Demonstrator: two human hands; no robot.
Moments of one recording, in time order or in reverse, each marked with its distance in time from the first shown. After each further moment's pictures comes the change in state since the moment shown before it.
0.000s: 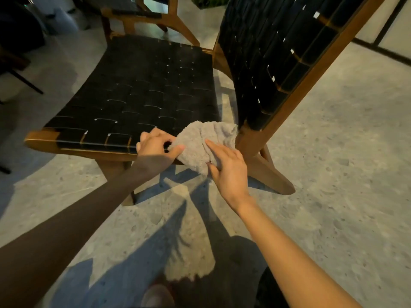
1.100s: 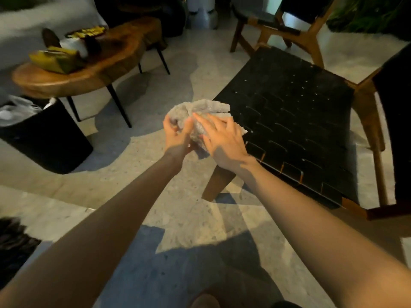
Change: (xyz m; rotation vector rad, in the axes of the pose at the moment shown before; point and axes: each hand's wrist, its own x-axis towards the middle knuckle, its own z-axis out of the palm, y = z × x) left_hand -0.028 -0.167 -0.115 -1.040 0.615 -0.489; right_hand 0.101 -0.232 0.144 -0.152 -0.270 -0.717
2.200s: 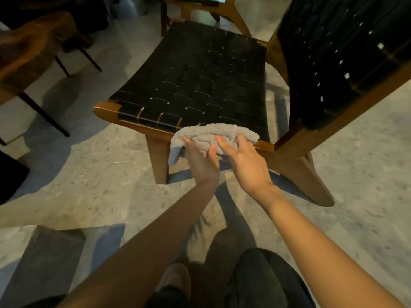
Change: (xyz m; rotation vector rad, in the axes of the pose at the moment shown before) left_hand -0.149 -0.098 0.172 0.575 -0.084 0.101; right_hand -0.223 0.094 -0.050 0.013 -0.015 0.441
